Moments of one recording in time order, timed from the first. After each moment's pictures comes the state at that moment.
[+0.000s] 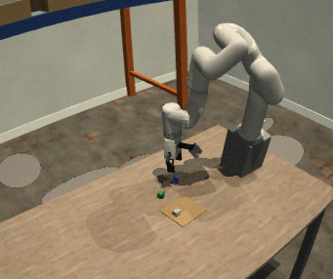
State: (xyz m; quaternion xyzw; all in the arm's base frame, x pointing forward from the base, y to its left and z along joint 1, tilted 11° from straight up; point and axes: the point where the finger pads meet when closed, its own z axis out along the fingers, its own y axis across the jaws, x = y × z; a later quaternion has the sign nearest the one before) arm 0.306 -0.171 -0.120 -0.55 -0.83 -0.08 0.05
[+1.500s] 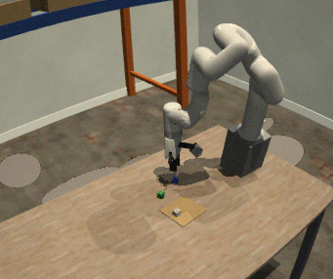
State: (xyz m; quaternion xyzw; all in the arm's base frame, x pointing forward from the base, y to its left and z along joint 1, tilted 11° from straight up) arm 0.306 -0.171 -0.121 -0.53 -0.84 -0.09 0.04
